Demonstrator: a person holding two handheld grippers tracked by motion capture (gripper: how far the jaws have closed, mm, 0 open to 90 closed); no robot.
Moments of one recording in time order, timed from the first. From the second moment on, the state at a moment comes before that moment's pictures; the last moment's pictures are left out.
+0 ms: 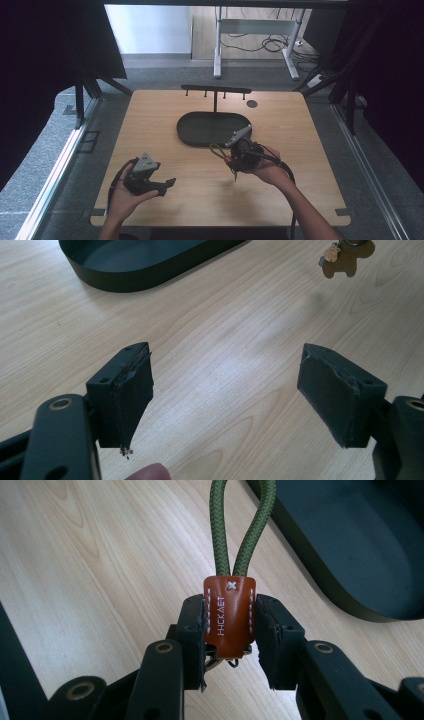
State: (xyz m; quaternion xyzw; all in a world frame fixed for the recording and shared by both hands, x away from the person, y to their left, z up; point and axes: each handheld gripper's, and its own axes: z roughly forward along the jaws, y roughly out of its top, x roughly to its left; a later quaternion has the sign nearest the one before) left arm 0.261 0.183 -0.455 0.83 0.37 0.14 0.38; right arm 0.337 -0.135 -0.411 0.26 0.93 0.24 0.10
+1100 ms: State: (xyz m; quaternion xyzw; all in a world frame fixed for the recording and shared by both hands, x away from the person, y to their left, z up) left arm 0.261 0.183 -0.455 0.83 0.37 0.14 0.38; right arm 0.359 -0.138 -0.391 0.27 0.93 0.23 0.12
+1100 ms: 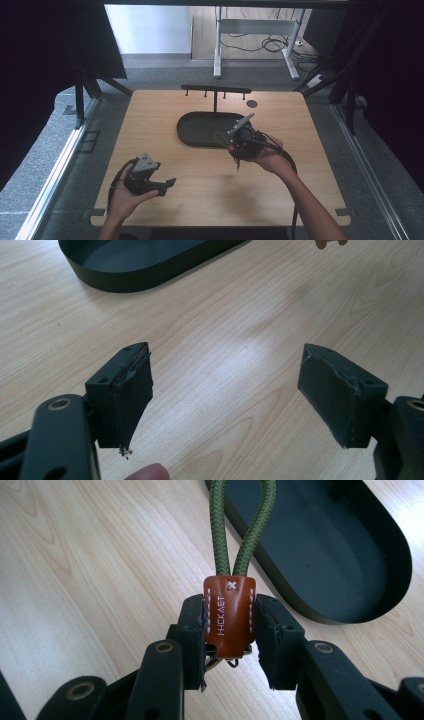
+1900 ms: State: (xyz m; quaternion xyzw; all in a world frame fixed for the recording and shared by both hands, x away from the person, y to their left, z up) left arm 0.261 0.187 -0.453 0.83 0.38 0.14 0.38; right arm 0.377 -0.139 -0.381 0.28 0.93 0.22 0.13
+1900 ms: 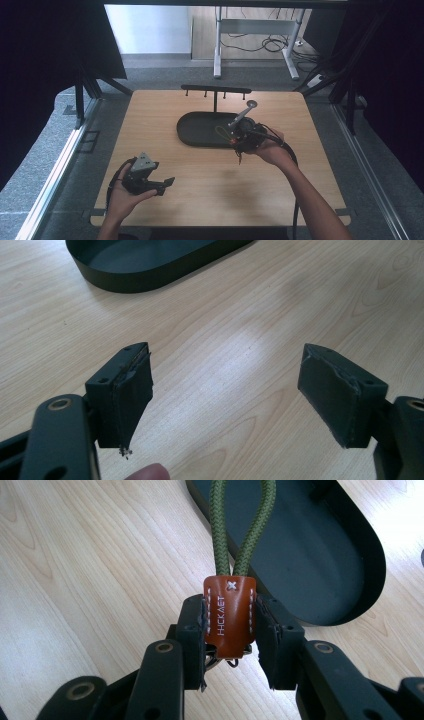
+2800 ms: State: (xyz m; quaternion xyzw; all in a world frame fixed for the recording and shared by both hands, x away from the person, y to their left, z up) left arm 0.261 0.188 -0.453 0.83 0.38 0.14 0.38; right arm 0.405 -0.127 -0.358 0.27 0.93 0.20 0.14
